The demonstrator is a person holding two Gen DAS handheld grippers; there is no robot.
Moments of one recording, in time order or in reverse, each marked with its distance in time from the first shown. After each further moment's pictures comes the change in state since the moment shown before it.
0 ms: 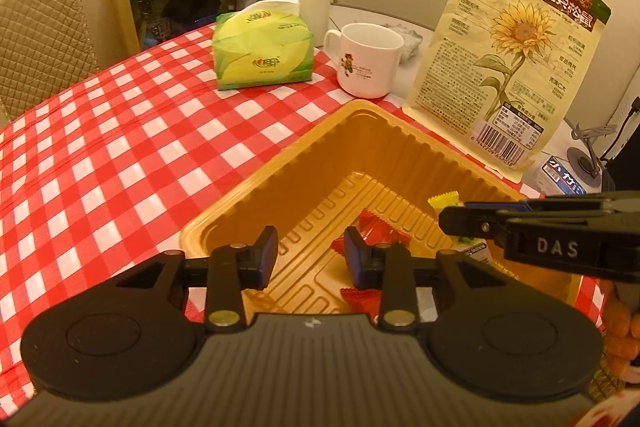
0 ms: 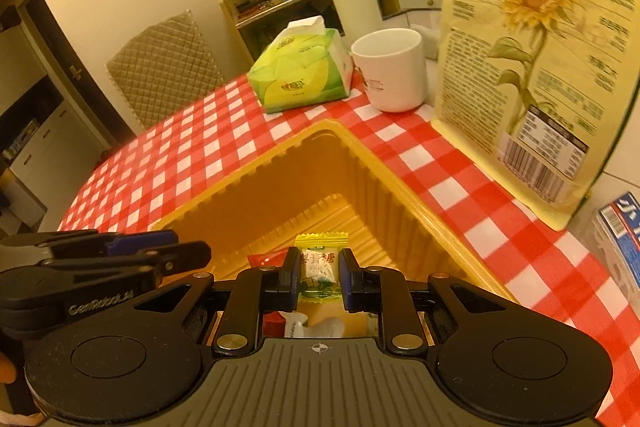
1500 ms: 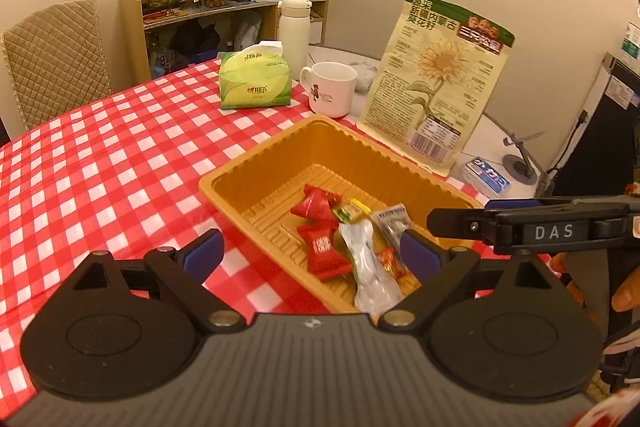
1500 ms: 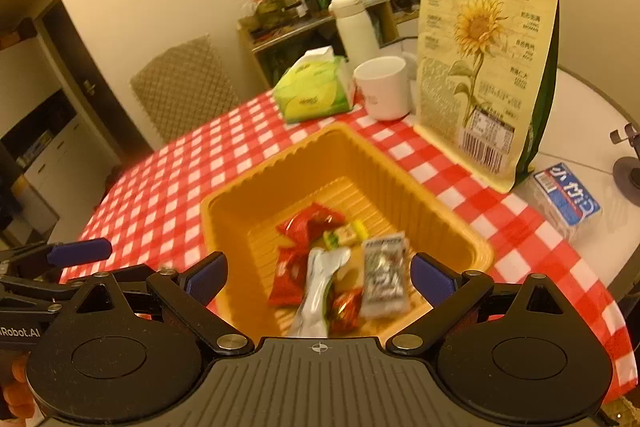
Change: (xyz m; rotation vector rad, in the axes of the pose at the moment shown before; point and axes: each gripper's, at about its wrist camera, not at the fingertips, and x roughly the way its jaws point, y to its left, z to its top) left arm -0.136 -0.031 -0.064 -0.016 -0.122 -0.032; right arm -0.109 0.020 -0.056 -0.008 -0.070 0.017
